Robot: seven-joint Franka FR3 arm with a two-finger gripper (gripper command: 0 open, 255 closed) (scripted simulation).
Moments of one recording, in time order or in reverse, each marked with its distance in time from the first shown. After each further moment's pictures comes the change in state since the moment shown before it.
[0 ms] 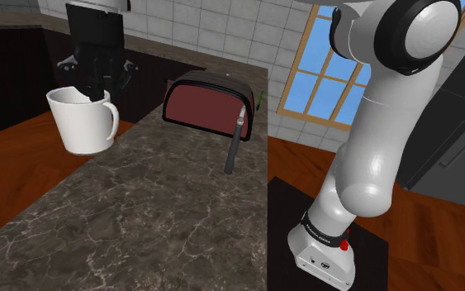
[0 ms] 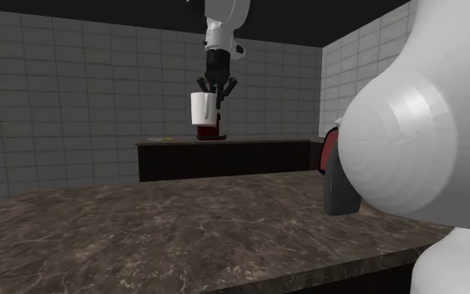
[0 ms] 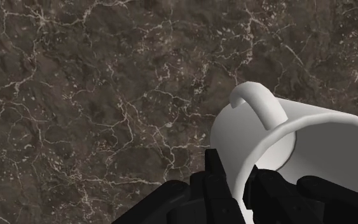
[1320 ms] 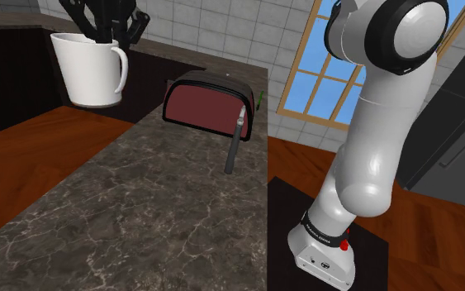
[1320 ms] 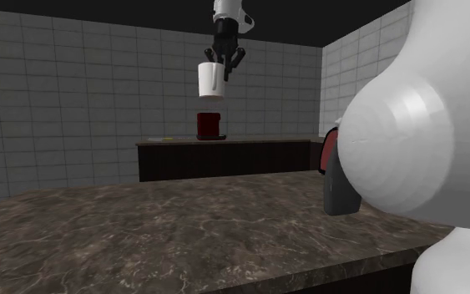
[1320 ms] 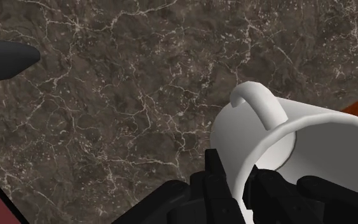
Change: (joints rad) arm -0.010 0.032 -0.007 0.273 -0.013 -0.246 -0.016
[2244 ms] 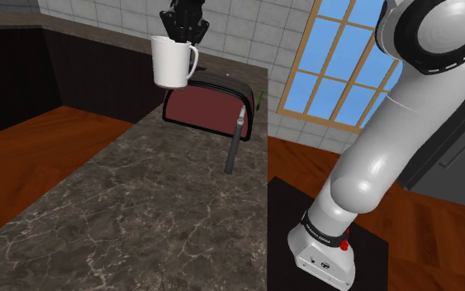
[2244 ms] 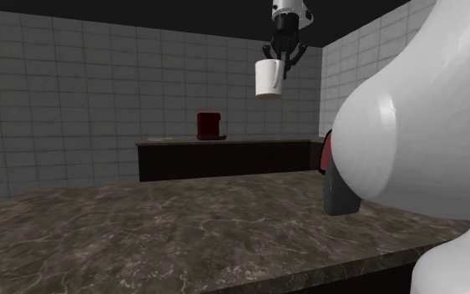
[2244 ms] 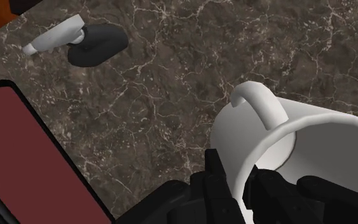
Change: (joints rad) arm -0.214 -0.253 -0.177 -0.286 0.085 0.023 -0.375
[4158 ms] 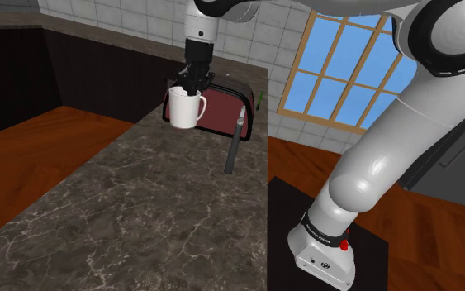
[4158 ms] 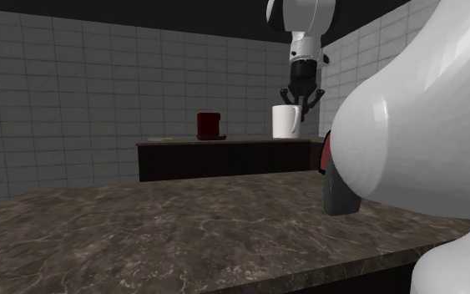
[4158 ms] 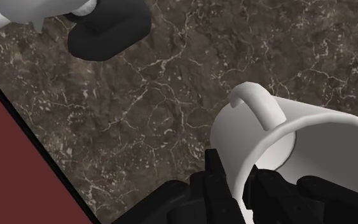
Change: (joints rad) arm -0.045 -0.088 -0.057 -0.436 0.011 0.339 -0.141
